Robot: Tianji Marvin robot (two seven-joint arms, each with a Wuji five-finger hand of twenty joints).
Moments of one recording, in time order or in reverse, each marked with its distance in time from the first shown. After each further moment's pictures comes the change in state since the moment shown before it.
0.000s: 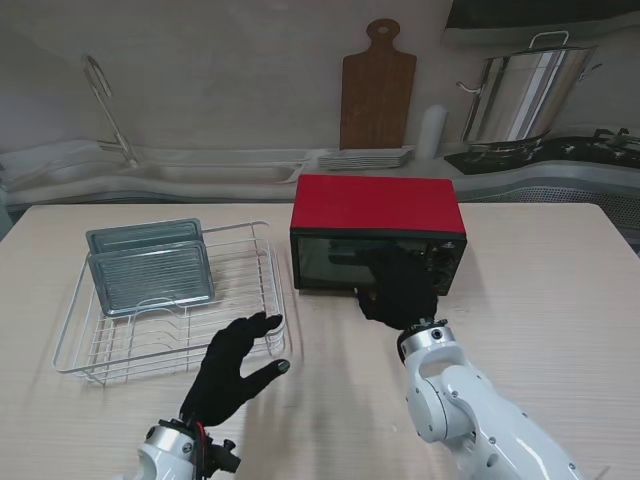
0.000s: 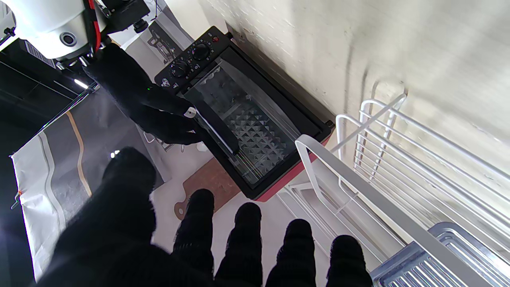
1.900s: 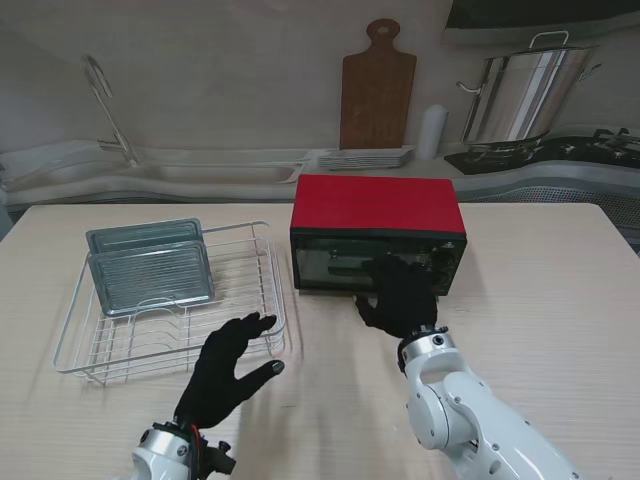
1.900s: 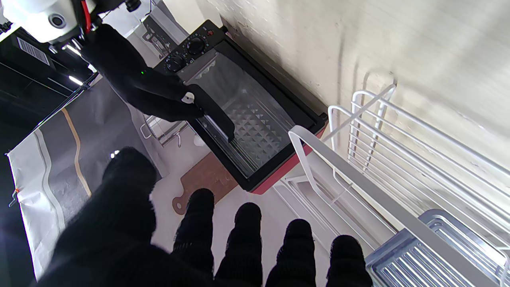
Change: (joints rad) left arm 0.025 0.000 -0.019 -0.011 0.013 -0.002 0.017; right arm -0.042 -0.006 0.022 -0.021 0.039 -0.009 0.038; left_hand 0.000 0.000 0.000 0.000 0.011 0.000 -0.013 0.000 0.000 0.000 -0.001 0.000 0.000 0.000 0.000 0.000 0.000 0.000 0.000 0.000; right_hand -0.015 0.039 -0.057 0.029 0.166 0.108 -0.046 -0.125 0.121 0.046 -0.181 -0.084 0.085 0.037 -0.035 -0.017 0.059 0.059 0.010 -0.001
